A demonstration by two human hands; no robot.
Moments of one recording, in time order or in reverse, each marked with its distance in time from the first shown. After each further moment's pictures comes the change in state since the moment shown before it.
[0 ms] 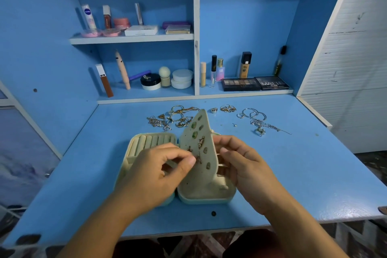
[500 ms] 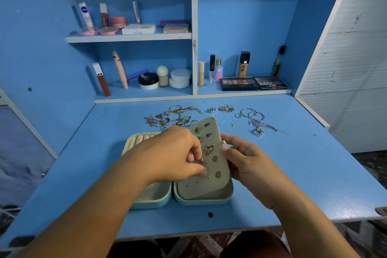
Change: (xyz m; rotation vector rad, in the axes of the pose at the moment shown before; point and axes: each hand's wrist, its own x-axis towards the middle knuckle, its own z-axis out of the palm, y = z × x) left_hand 0.052 0.040 -0.006 0.490 -0.418 -0.075; right_hand 0.002 -0.013 -0.014 -0.154 0.069 0.134
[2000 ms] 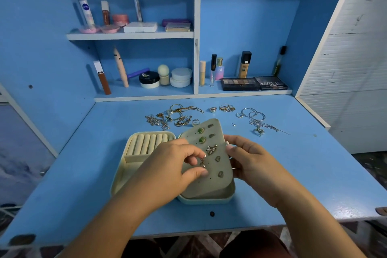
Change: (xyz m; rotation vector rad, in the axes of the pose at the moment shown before) left_hand -0.022 -0.014 0.040 -0.287 0.316 0.059; right_hand 0.000 -0.003 -0.001 -0.073 0.077 0.055
